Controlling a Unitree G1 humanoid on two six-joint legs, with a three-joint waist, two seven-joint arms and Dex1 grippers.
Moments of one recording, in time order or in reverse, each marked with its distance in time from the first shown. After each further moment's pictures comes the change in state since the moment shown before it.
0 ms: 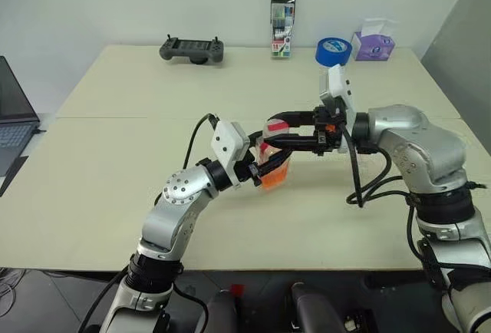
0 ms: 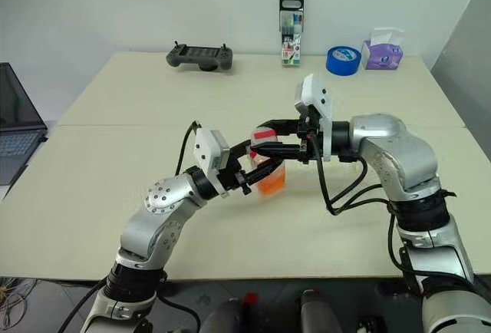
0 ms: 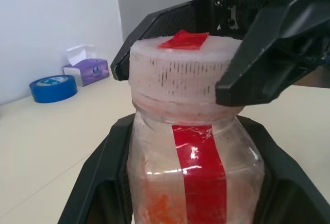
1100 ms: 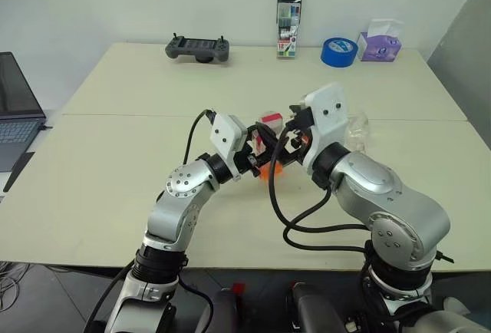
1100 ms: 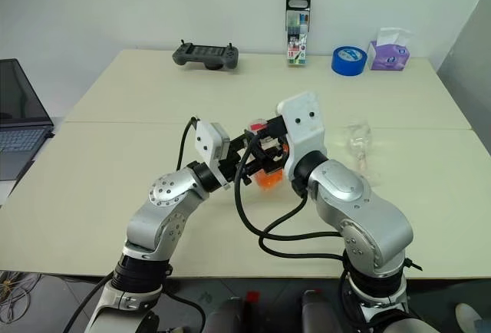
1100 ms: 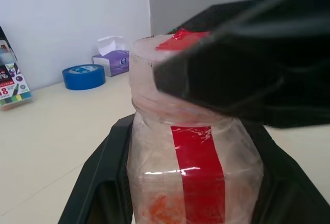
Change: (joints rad) left arm -0.046 -0.037 0.017 0.088 0.029 -0.011 0.042; right arm 0.227 0.434 -0.027 -0.646 -0.168 0.537 -1.034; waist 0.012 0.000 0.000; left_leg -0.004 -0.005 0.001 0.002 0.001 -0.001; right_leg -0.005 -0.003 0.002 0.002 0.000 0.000
